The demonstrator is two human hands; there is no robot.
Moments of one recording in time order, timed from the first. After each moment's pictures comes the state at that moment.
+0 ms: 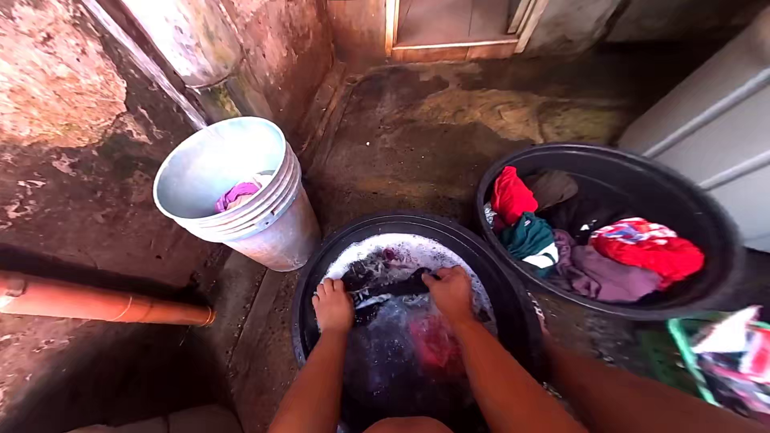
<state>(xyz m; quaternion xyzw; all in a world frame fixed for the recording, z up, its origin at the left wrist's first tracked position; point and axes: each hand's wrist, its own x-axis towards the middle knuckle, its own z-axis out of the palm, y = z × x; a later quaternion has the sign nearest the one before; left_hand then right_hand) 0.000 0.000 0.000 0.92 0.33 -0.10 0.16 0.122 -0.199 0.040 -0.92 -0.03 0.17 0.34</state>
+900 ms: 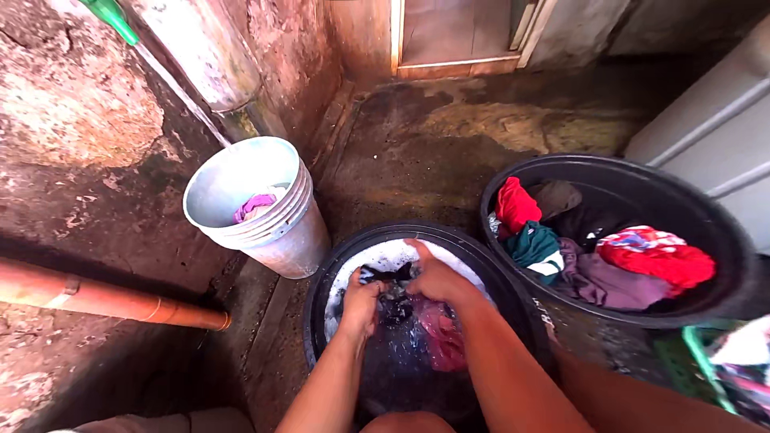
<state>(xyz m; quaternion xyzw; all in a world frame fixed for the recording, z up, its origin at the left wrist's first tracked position) 0.014 -0.044 0.122 0.50 0.36 0.11 0.78 0.130 -0.160 0.145 -0.85 -0.17 0.39 0.32</state>
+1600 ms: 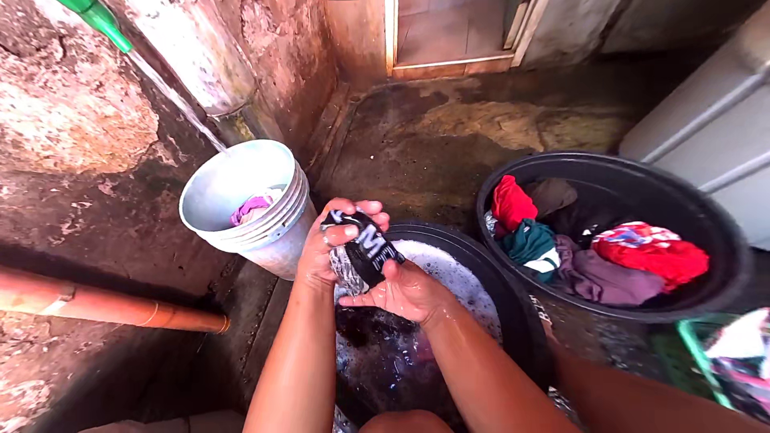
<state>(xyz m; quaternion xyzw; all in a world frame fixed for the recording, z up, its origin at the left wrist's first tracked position) 0.049 0.027 0.204 0.39 -0.21 0.11 0.89 0.077 -0.136 0.182 -0.26 -0.18 0.52 0.79</state>
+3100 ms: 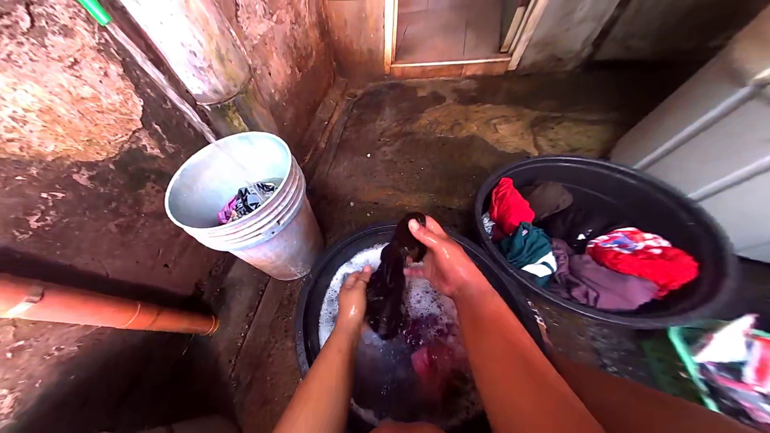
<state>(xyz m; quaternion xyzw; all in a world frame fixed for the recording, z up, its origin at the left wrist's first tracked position) 0.019 -0.031 0.079 0.58 0.35 0.10 0.73 0.129 -0.157 0.178 -0.62 -0.01 0.35 0.70</state>
